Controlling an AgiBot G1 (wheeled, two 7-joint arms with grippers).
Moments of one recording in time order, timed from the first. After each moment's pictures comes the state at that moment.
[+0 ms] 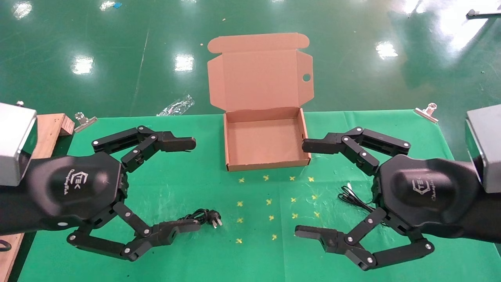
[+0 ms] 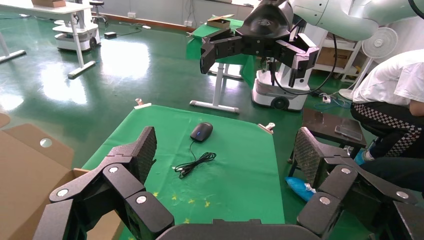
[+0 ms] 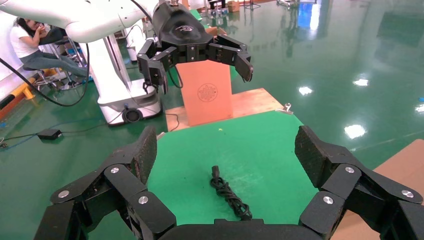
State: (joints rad) left arm -1.08 0.61 0.28 -1.28 0.74 1.49 -0.19; right arm 1.07 -0.61 -0.28 1.28 -0.73 -1.49 0.19
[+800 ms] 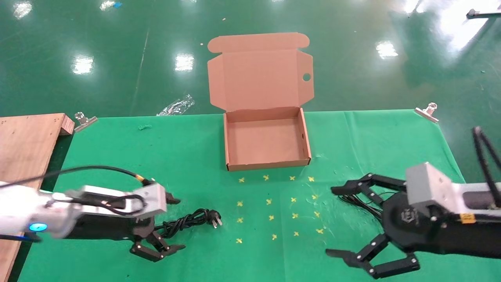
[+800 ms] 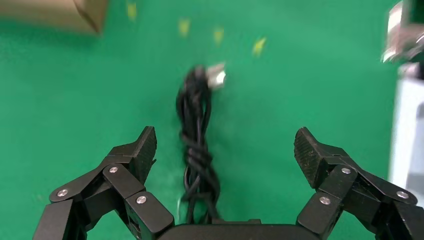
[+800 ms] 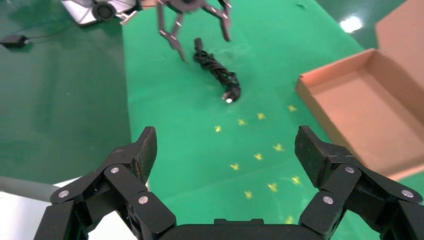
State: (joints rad) left arm -1.22 0.74 0.60 -1.33 1.62 1.33 -0.42; right arm 1.11 -0.53 -0.39 1.29 -1.03 -1.48 0.23
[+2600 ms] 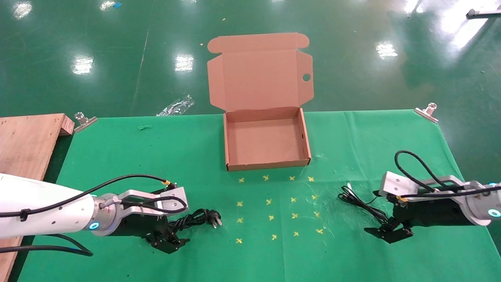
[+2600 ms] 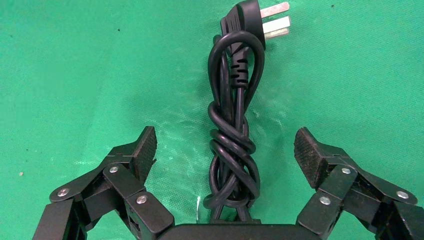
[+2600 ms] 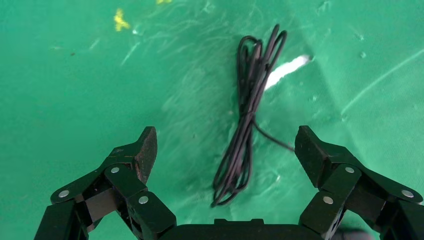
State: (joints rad) left arm -1.20 0.89 0.73 -1.33 1.99 1.23 -0.66; right arm 1.37 -0.81 -0.62 0.68 -1.71 -1.28 0.05
